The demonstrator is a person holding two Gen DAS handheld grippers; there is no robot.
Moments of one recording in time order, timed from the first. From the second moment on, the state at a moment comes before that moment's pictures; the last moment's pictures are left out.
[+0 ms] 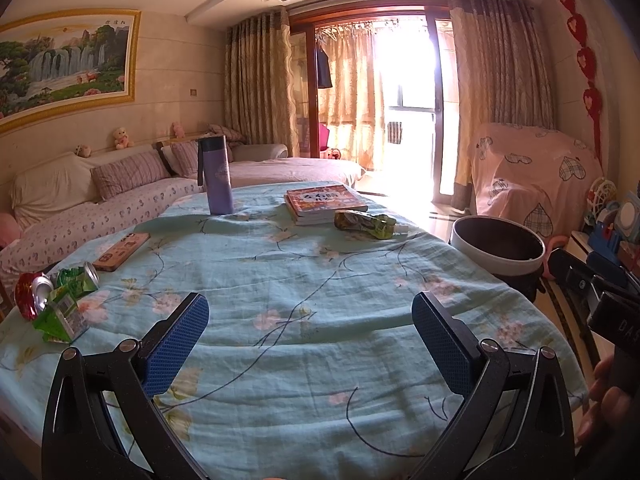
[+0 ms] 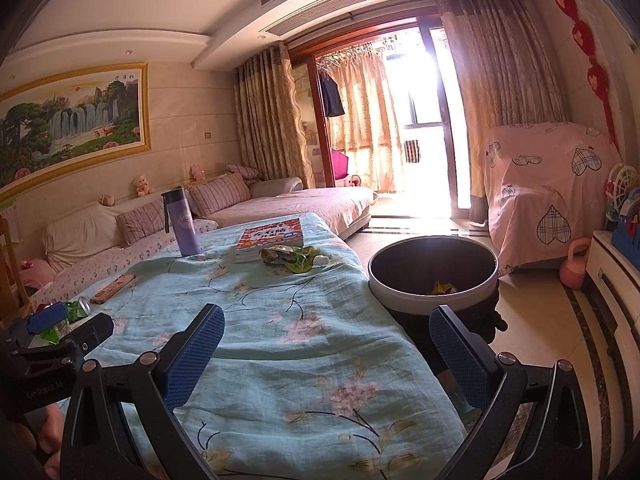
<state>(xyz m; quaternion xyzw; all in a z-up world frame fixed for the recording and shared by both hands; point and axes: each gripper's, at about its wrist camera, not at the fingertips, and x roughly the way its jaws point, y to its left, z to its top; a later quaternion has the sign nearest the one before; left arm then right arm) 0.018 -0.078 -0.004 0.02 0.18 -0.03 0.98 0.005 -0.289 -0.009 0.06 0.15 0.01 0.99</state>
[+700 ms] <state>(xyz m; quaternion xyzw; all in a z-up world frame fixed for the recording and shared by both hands) 0.025 -0.076 -0.012 0.02 0.19 -0.04 0.98 0.008 -0.283 -0.016 0.08 0.16 0.01 0.98</state>
